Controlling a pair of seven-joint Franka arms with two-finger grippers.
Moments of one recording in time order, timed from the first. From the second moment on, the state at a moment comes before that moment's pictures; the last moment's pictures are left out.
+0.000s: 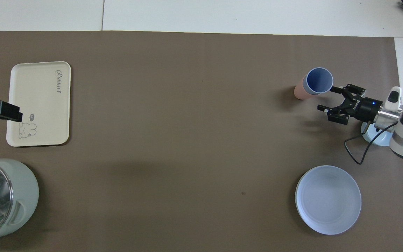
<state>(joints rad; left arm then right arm) -0.07 -0.05 0.06 -1.64 0.02 1.61 0.06 -0.28 0.40 -0.01 -1.98 1.37 2.15 -2.03</state>
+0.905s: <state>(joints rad) -0.07 -0.05 0.06 -1.65 0.02 1.61 0.06 -0.18 0.42 -0.01 -1.98 1.63 2.17 -2.15</state>
